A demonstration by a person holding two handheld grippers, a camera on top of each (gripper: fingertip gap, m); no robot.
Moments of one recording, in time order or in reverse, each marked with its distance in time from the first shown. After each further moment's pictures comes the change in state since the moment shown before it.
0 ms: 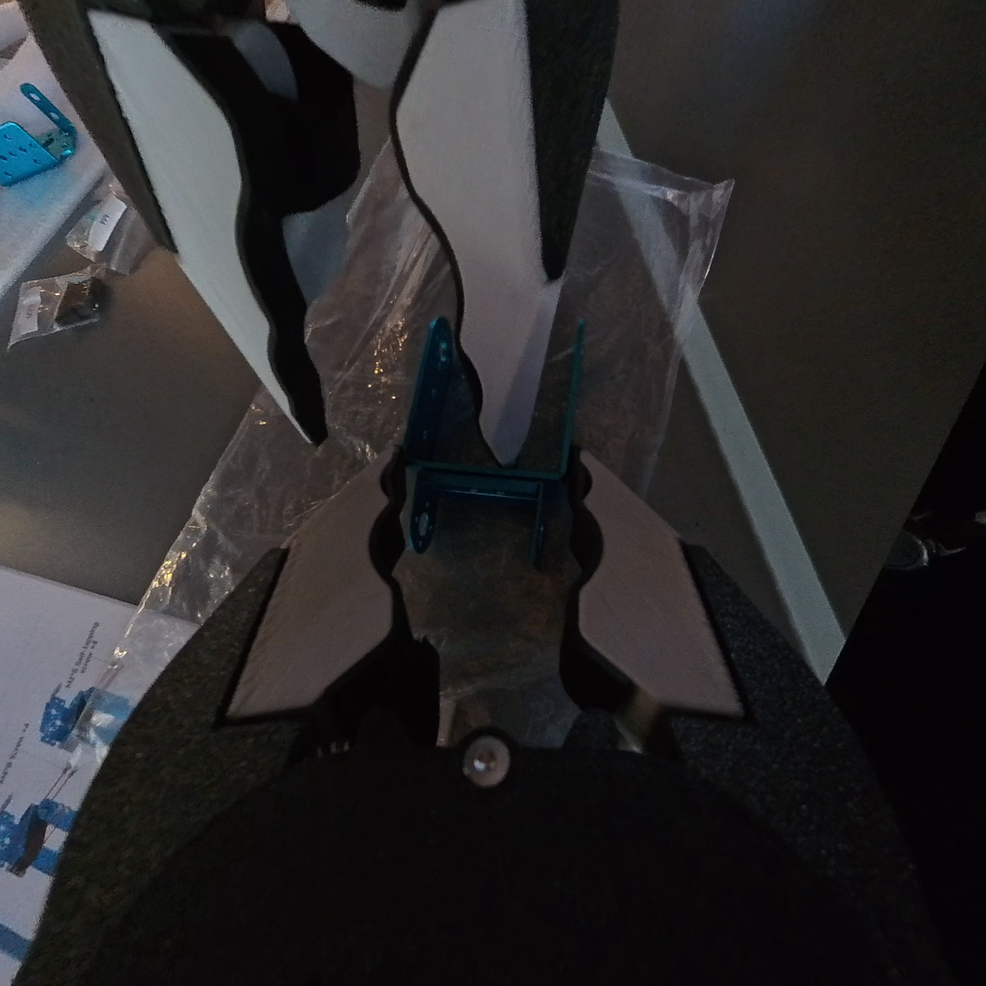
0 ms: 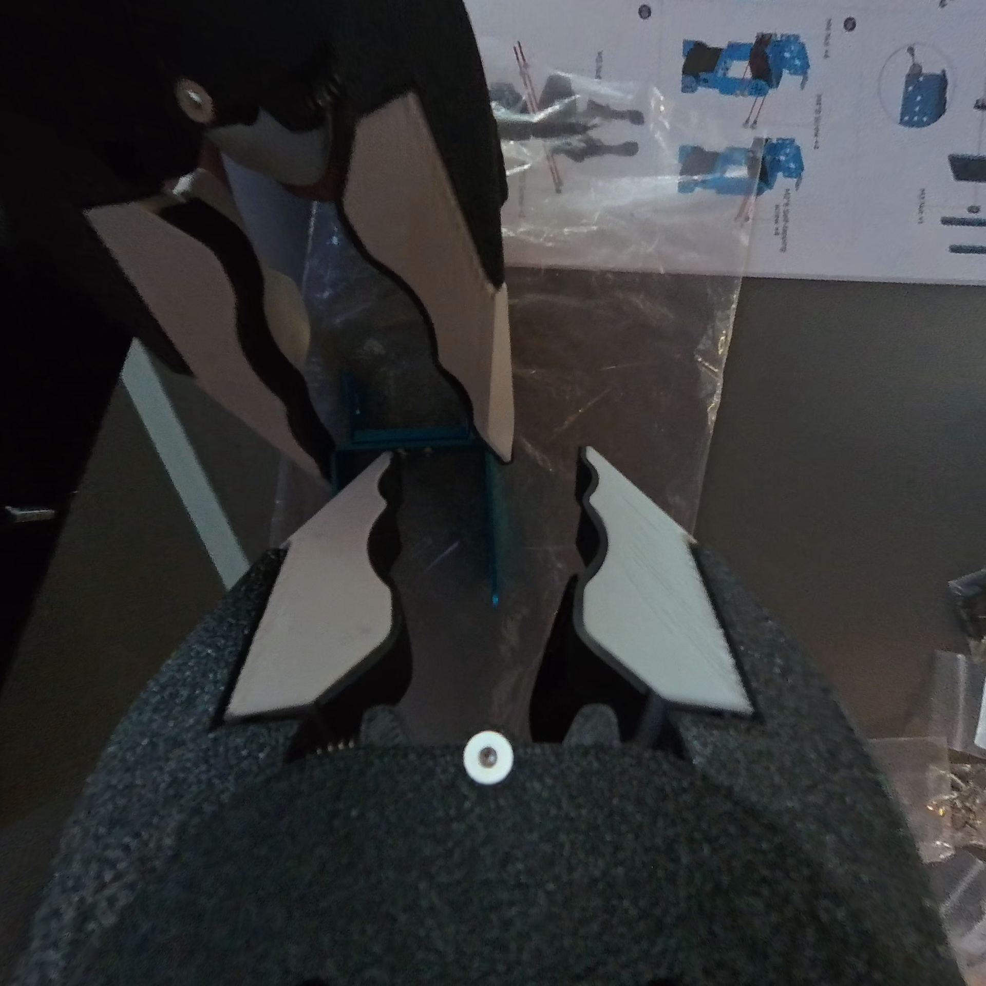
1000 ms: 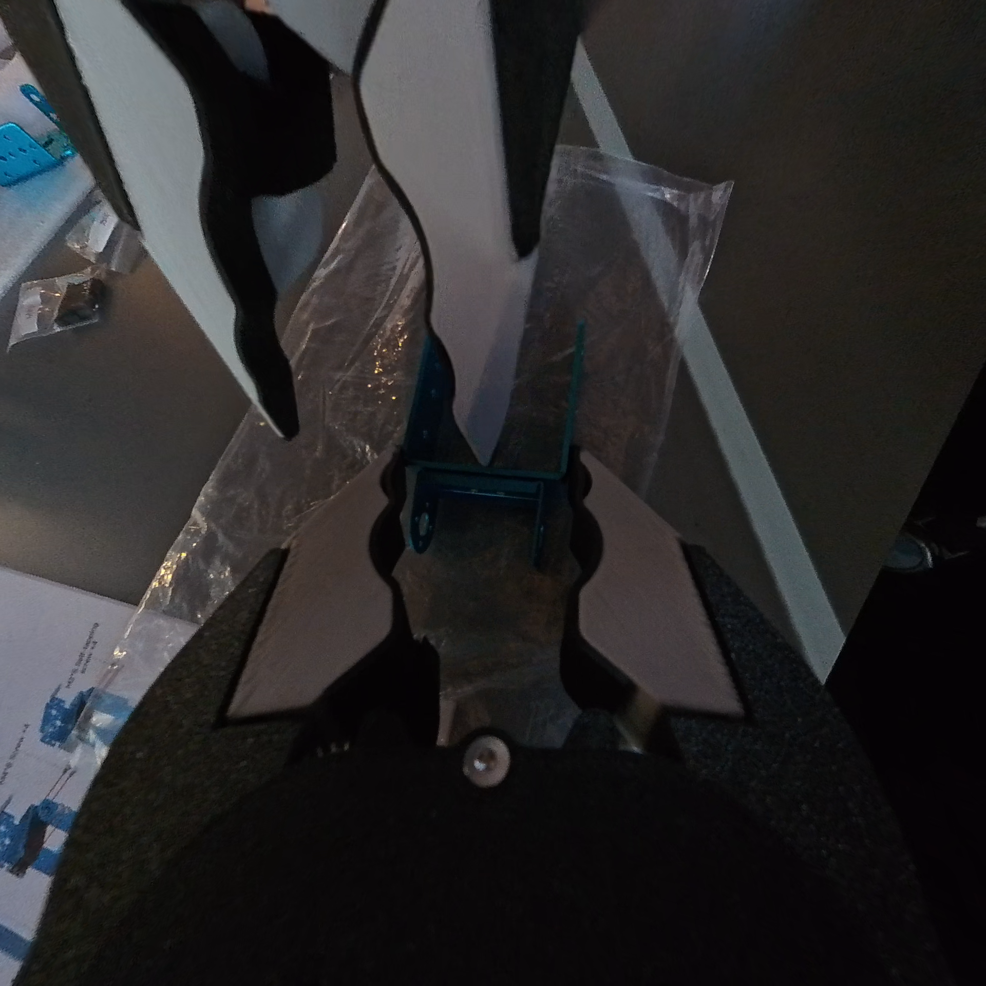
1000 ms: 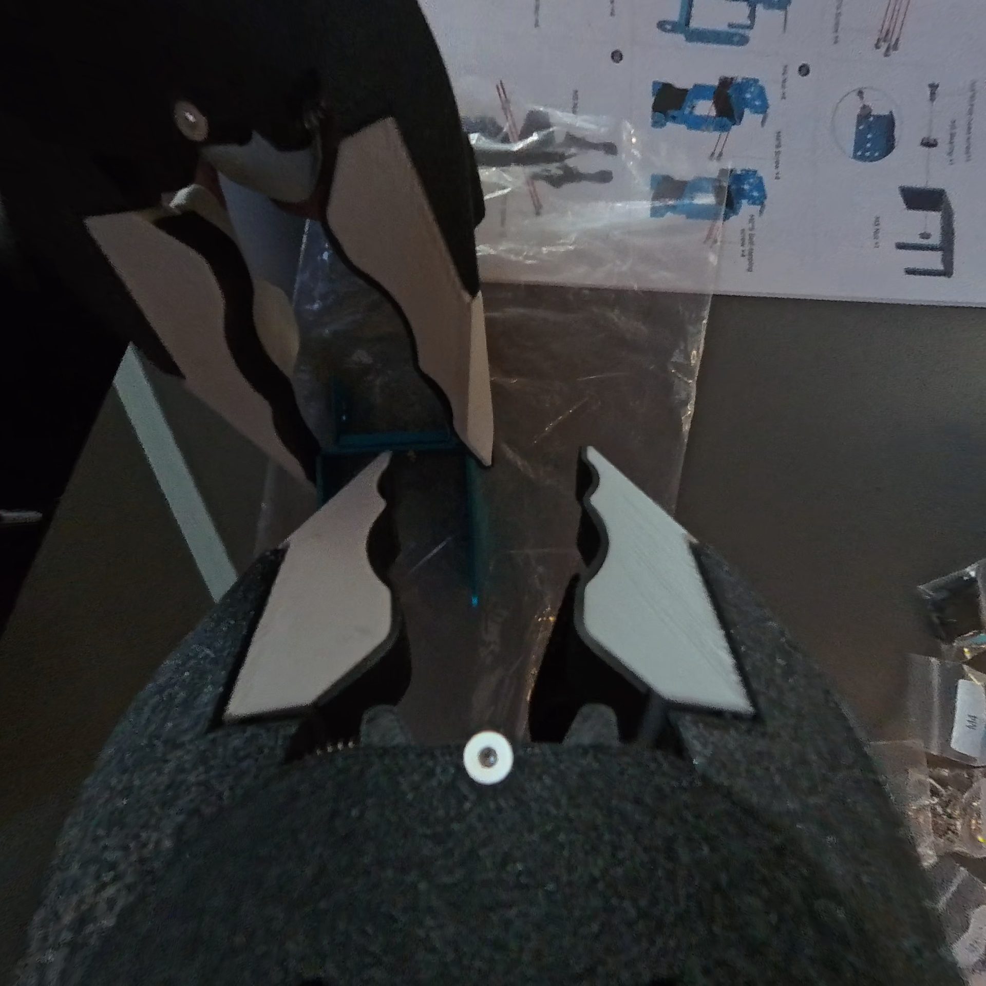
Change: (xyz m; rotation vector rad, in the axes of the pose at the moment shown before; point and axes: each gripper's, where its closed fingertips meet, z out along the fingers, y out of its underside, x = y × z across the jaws) left arm 0.000 0.000 0.000 0.000 0.001 0.001; right arm 0.007 -0.004 -0.004 0.048 0.009 -0.011
